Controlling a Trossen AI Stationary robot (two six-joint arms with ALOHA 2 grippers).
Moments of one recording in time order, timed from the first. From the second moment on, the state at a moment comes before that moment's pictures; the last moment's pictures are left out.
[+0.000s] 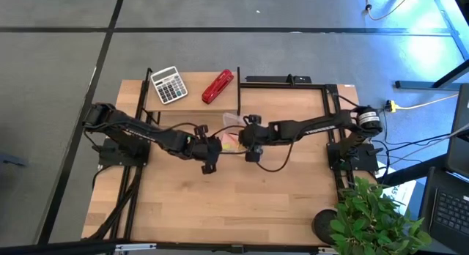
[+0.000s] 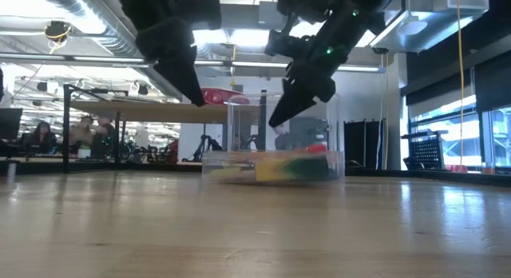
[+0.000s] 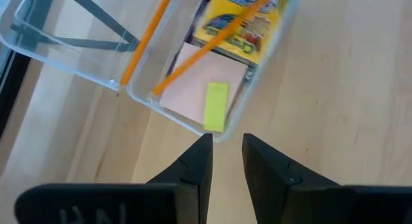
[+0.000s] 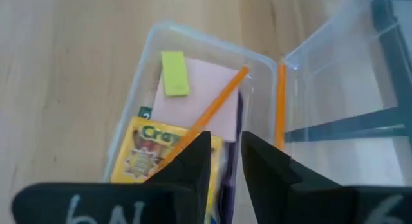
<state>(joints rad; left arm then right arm) -0.21 1.53 1.06 -0.62 -0.47 -0.31 0.01 1.74 1.13 -0.28 0.27 -0.11</state>
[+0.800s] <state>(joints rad) -0.24 1.53 1.06 -0.62 -0.50 -0.34 0.07 1.78 1.13 -0.28 0.34 -0.11</state>
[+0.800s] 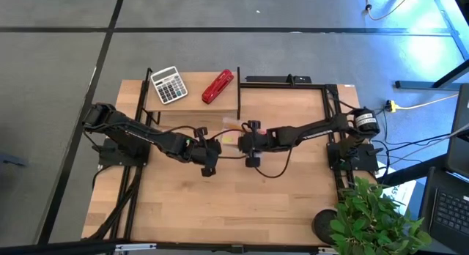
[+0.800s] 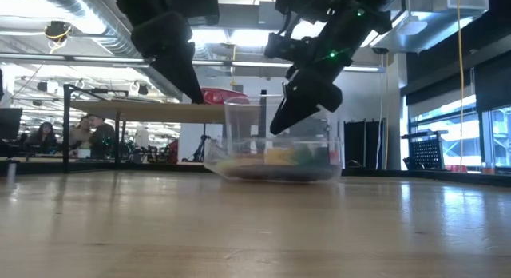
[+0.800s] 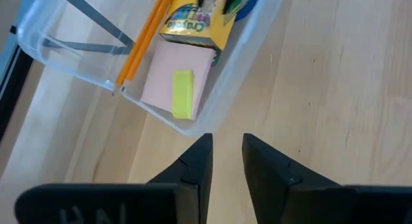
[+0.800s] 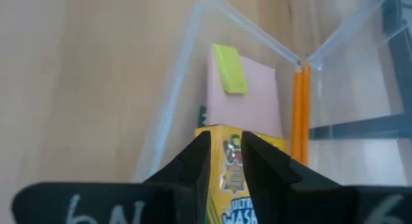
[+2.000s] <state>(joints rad) -0.11 1.58 0.83 -0.09 -0.45 -0.03 0.06 1.74 1.25 -0.47 0.49 -0.15</state>
